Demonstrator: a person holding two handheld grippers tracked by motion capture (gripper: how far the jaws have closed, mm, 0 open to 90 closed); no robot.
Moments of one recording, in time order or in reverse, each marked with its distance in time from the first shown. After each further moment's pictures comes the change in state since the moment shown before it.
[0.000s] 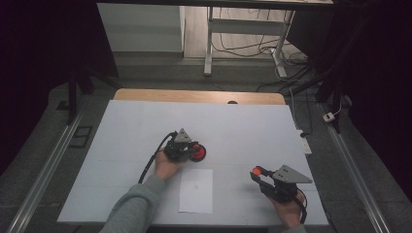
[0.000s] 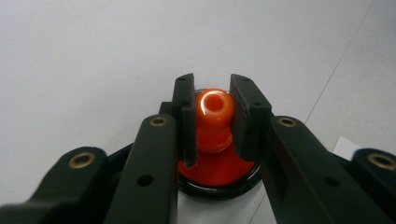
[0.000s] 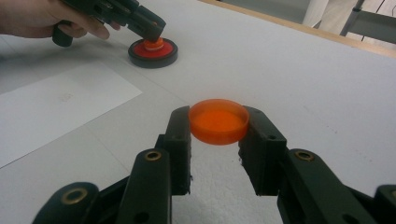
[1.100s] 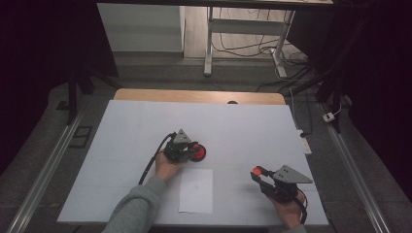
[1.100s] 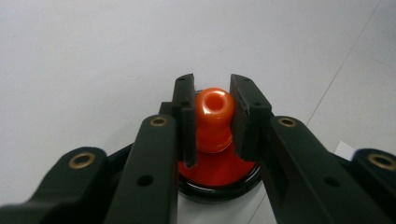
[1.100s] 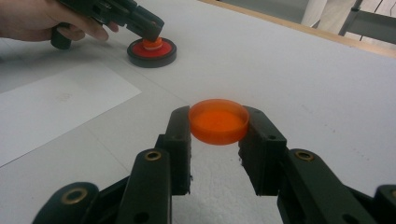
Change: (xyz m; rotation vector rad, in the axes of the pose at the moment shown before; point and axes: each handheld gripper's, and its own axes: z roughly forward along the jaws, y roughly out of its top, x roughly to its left) left arm -0.001 -0.003 0.001 -0.022 0.009 -0.030; right arm 0.000 0.000 -0.001 0.001 -0.004 0.000
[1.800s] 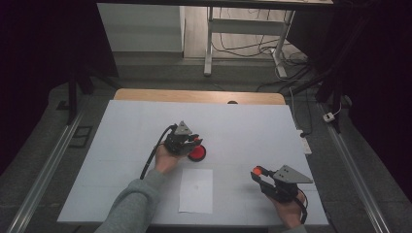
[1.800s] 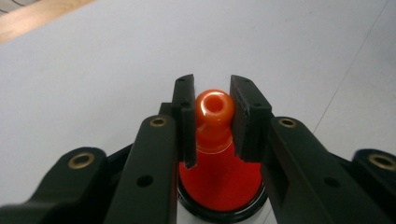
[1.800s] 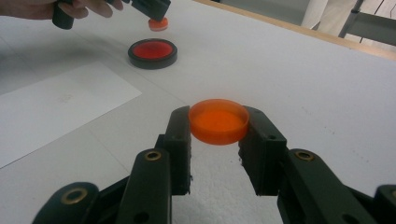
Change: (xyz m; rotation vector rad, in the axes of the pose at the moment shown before) left arm 0.005 0.027 -0.010 0.012 0.012 0.019; right arm 0.000 0.001 -0.001 -0.005 0.003 -0.004
